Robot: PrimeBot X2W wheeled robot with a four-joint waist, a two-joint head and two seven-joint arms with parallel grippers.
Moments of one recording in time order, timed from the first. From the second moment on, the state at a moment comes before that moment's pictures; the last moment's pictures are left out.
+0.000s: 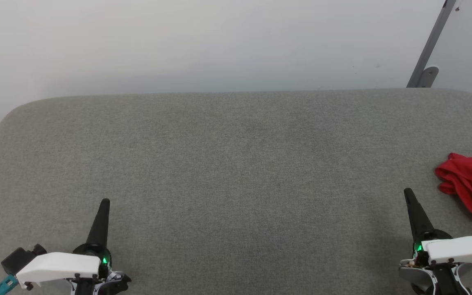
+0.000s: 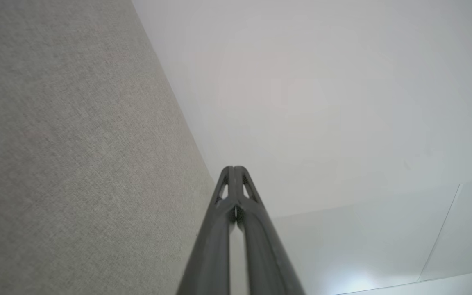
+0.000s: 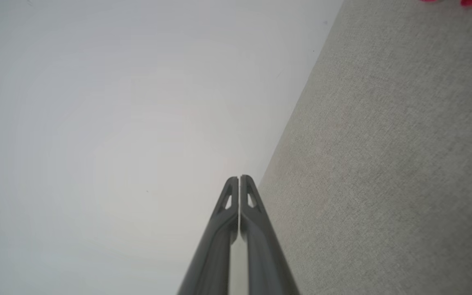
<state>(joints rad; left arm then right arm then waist) -0.05 0.09 0.04 0.22 -1.39 -0.13 0.02 -0.07 -0.07 -0.11 0.24 1.37 0.13 0.05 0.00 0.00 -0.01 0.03</state>
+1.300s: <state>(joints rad) -0.10 0.07 0.09 0.25 -1.63 -0.13 0.10 -0.11 -0.05 -0.11 0.24 1.61 0.13 0.11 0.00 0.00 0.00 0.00</state>
